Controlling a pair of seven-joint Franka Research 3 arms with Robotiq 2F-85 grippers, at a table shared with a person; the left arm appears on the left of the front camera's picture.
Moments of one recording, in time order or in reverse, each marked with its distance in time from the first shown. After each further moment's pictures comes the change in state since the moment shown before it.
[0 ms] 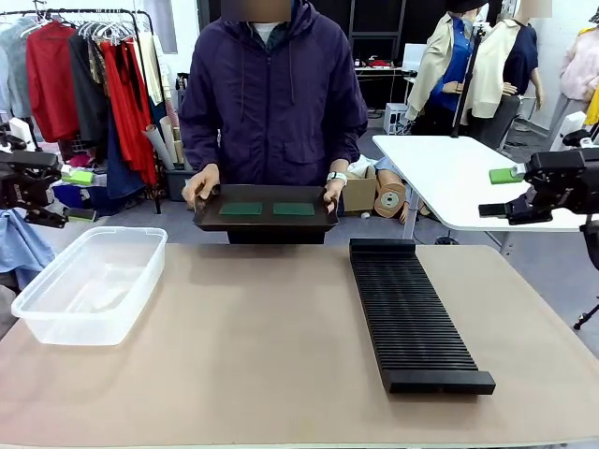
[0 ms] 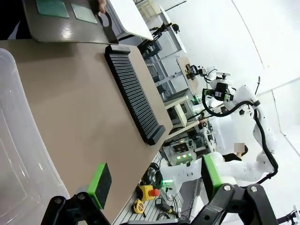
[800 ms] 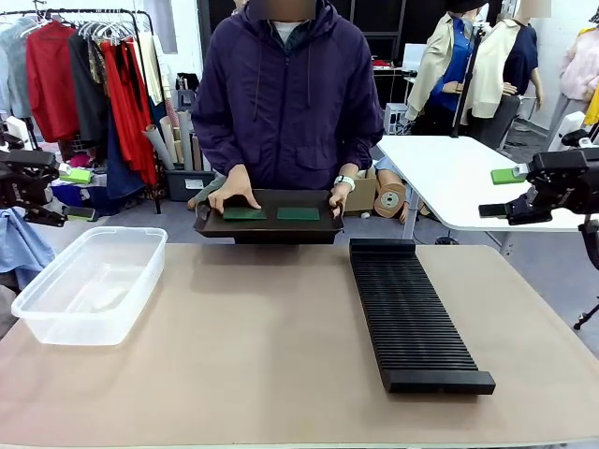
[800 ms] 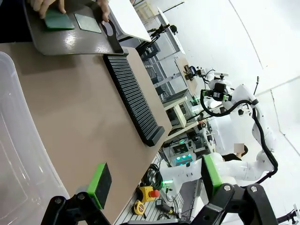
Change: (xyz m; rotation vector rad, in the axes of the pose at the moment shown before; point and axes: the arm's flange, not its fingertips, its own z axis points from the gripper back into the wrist) left arm 0.000 0.000 0.001 -0.007 -0.005 -0.010; right arm 0.000 -0.002 0.001 0.004 0.010 -0.002
